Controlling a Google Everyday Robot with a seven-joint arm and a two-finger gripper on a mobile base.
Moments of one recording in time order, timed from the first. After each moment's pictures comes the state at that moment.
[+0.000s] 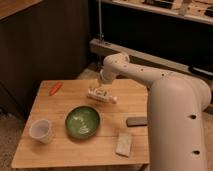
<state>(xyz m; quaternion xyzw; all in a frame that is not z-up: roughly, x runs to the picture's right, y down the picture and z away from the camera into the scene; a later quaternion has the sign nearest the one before) -0.031 -0.024 0.900 -0.27 -0.03 0.54 0.80</state>
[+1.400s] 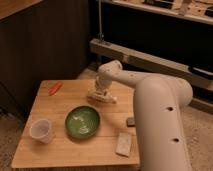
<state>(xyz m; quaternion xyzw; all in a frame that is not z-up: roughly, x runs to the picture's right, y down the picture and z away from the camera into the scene) -0.048 0.008 0.960 -0.25 -0.01 0.54 0.80</state>
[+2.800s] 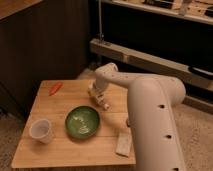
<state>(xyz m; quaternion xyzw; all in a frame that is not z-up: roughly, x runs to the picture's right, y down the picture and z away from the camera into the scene) -0.059 0.017 0.960 -0.25 0.00 0.53 0.81</state>
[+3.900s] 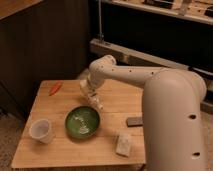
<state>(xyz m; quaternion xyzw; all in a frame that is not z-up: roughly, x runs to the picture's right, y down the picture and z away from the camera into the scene) -0.092 -0.006 0.858 -0.27 -0.03 0.51 0.82</state>
